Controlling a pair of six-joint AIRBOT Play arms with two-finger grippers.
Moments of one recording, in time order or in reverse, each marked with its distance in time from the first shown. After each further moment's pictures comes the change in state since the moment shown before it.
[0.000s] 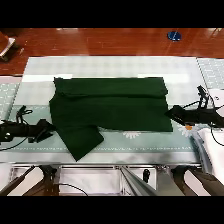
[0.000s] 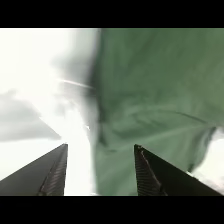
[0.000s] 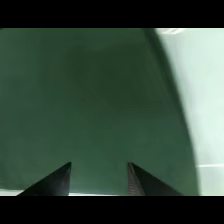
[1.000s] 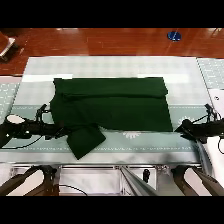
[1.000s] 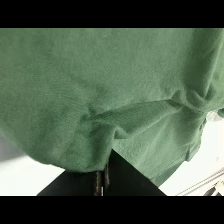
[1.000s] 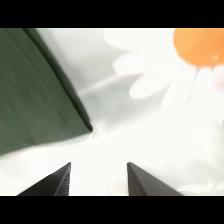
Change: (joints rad) left arm -0.279 -0.064 -0.057 -0.080 0.132 0.008; right arm -0.233 -0.018 -0.063 -0.232 0.223 0.077
